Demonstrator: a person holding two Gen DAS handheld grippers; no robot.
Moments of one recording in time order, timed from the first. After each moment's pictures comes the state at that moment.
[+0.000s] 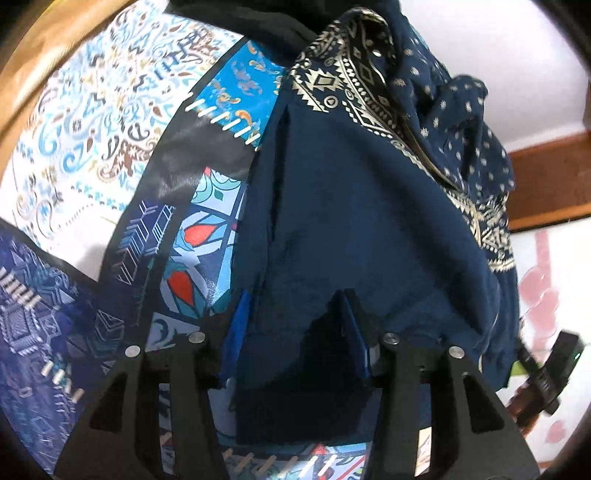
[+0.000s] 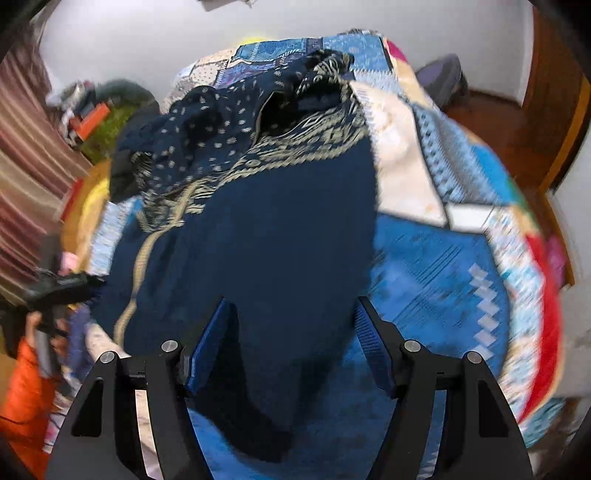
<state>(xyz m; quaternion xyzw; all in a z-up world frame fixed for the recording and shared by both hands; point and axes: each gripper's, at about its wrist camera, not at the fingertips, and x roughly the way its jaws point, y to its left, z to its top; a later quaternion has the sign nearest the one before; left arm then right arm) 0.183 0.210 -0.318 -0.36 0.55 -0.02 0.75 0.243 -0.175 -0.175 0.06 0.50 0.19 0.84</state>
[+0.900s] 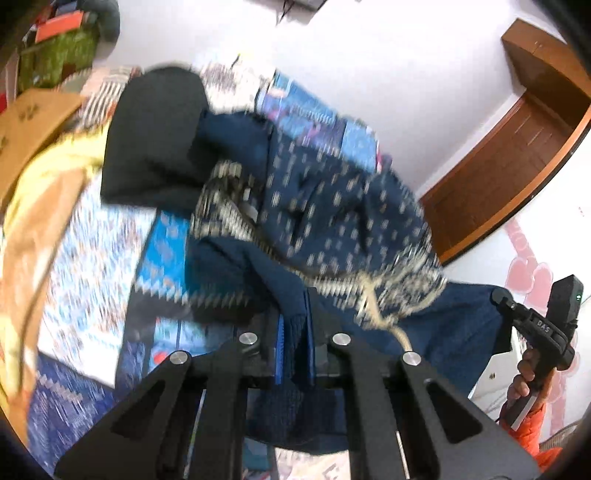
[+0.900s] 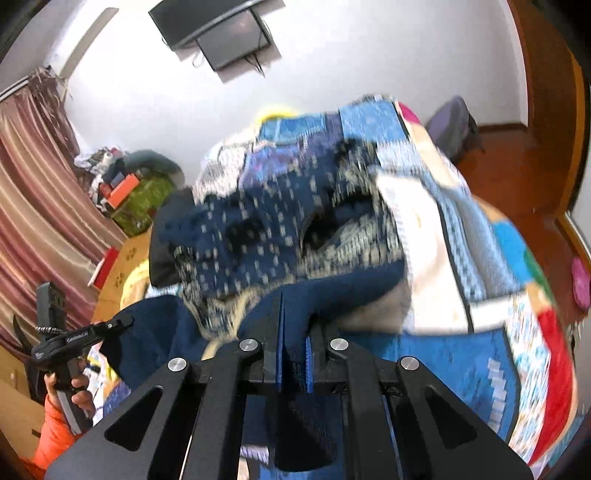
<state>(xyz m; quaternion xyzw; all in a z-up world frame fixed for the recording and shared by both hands) 0.207 0.180 -0.169 -0.26 0.39 -0.06 0.88 0.284 -0.163 -0.097 0.12 0.37 0.23 0.89</state>
